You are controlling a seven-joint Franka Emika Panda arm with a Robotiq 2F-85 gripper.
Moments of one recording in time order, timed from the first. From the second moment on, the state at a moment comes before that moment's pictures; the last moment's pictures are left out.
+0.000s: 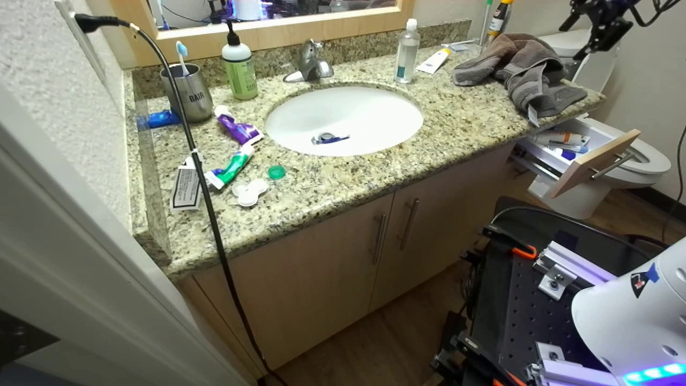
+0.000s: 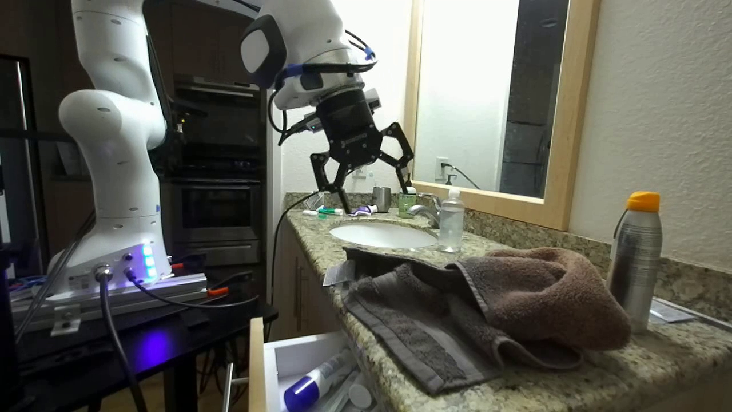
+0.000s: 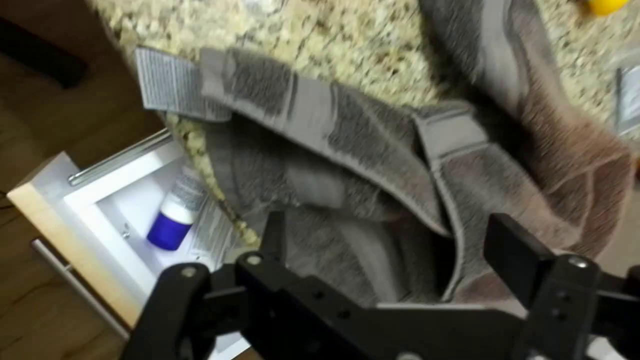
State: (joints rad) arm -0.68 -0.04 -0.63 -2.40 0.30 2.73 0.98
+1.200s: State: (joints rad) arm -0.72 0.22 -0.74 -2.26 0.30 2.60 1.19
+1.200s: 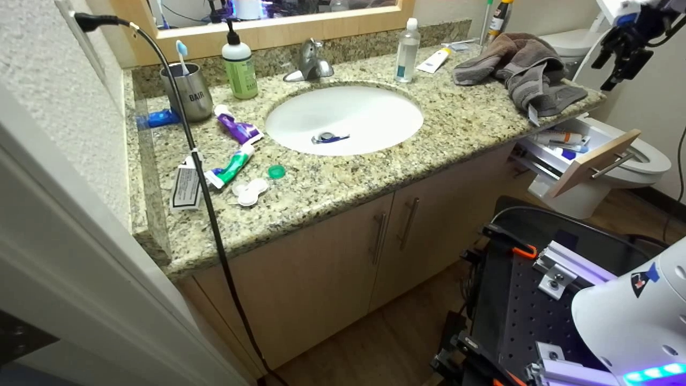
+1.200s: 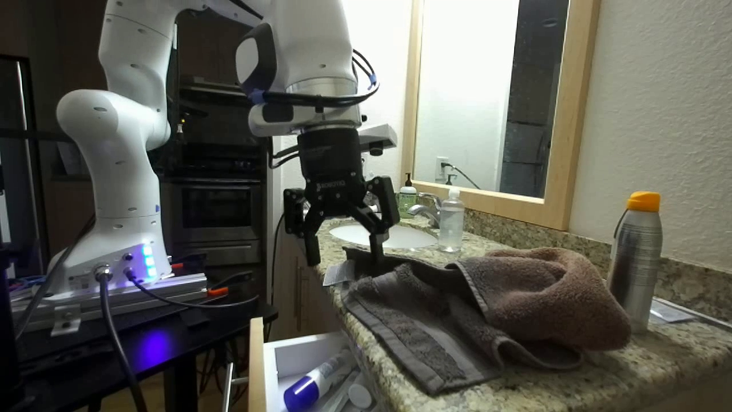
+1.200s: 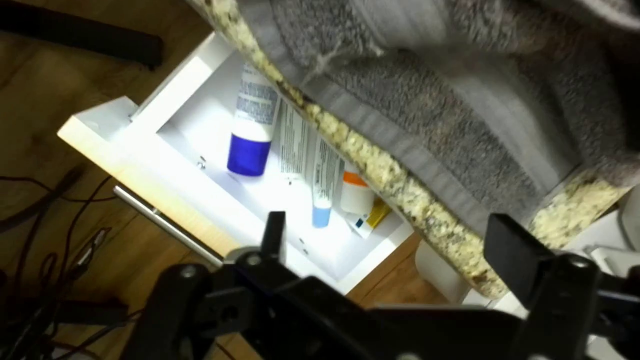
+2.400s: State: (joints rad) arm -0.87 0.78 -0.79 -2.06 0.20 2.60 1.21
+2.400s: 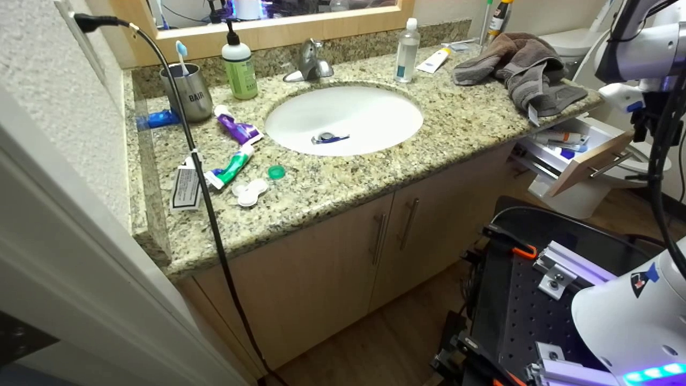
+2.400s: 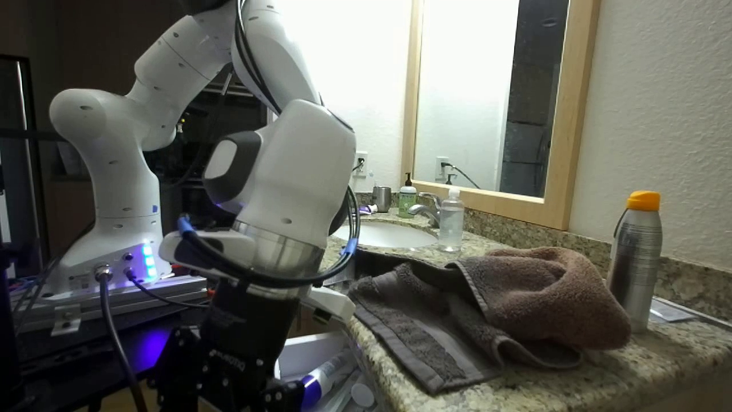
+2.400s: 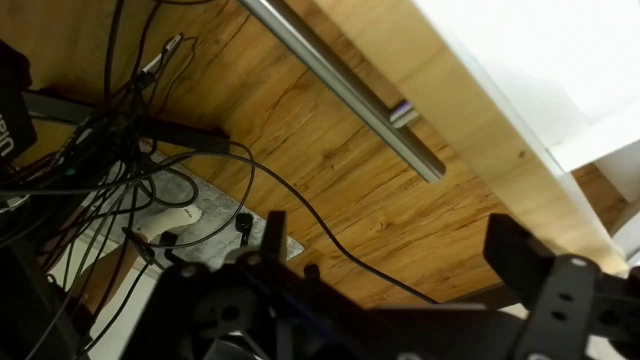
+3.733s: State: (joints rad) arm -1.27 0.93 -0.40 -1.66 0.32 2.47 0.63
